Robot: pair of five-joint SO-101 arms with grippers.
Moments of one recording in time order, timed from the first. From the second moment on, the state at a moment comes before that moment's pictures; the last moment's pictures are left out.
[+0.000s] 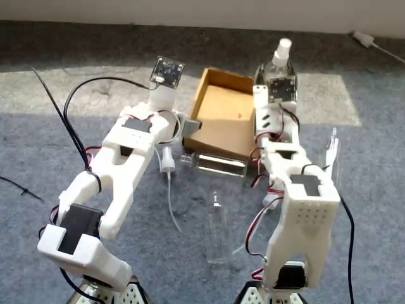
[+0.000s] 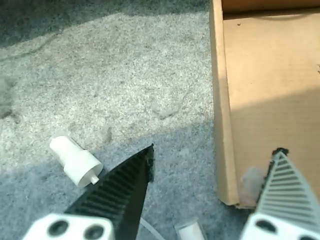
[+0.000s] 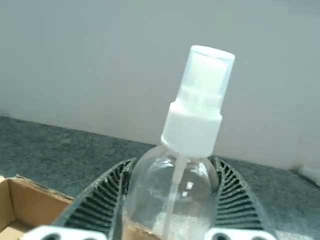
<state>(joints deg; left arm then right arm) 7.8 4.5 25.2 27.6 0.7 -2.6 30.0 21.7 -47.3 12.0</state>
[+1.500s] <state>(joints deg) 5.7 4.5 25.2 27.6 0.7 -2.9 35.3 23.3 -55.8 11.9</state>
